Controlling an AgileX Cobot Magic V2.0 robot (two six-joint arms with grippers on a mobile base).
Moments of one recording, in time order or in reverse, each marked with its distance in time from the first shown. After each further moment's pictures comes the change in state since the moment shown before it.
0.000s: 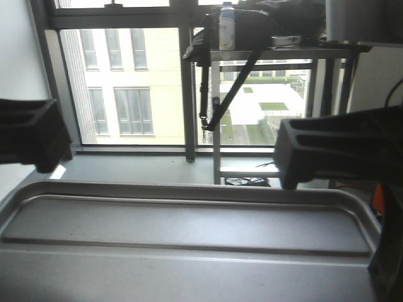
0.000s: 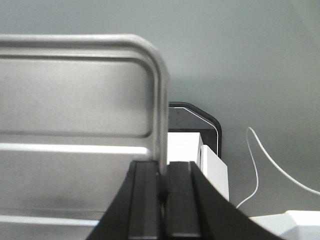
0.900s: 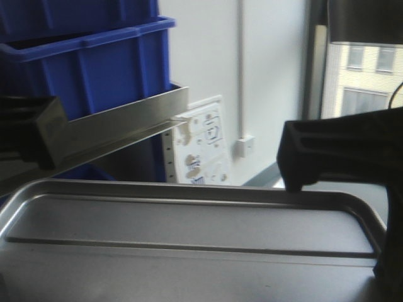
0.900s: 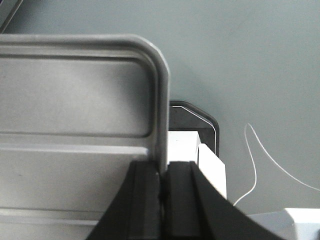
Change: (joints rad) left arm 0.000 0.000 -0.002 -0.004 -0.006 0.000; right arm 0.000 0.000 0.000 0.000 0.017 0.000
